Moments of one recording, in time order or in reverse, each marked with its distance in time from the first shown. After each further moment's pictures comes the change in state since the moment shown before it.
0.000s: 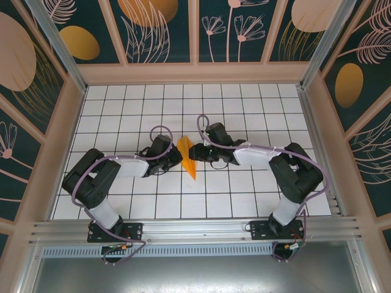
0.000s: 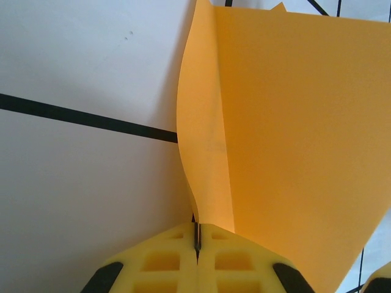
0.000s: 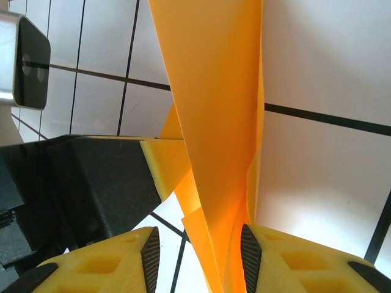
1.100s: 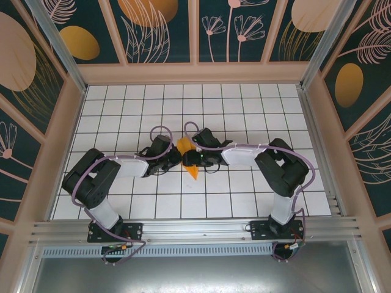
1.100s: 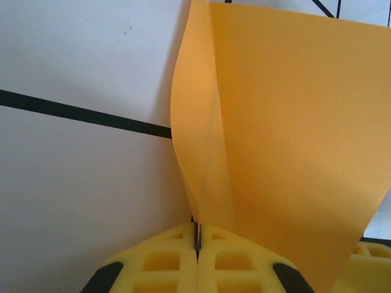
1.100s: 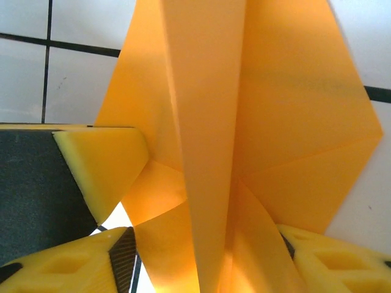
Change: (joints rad) left arm 0.003 0.000 -0.002 0.000 0.014 0.000; right arm 0.088 0.127 0.098 -0.113 0.147 -0.017
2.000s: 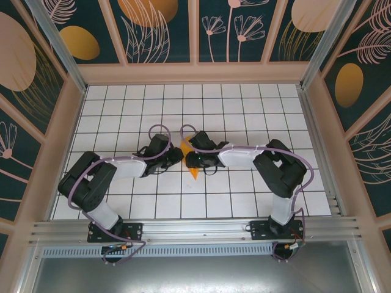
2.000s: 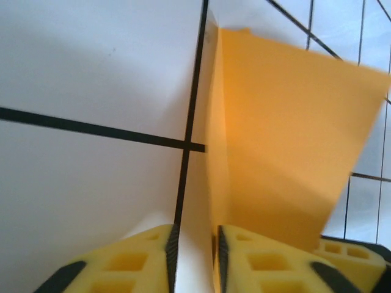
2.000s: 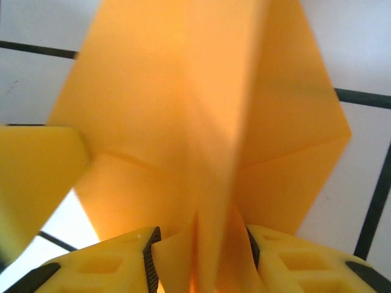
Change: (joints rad) left arm 0.007 -0.055 -0.003 -0.019 0.000 0.020; right arm 0.050 0.011 0.030 -0.075 0.178 0.000
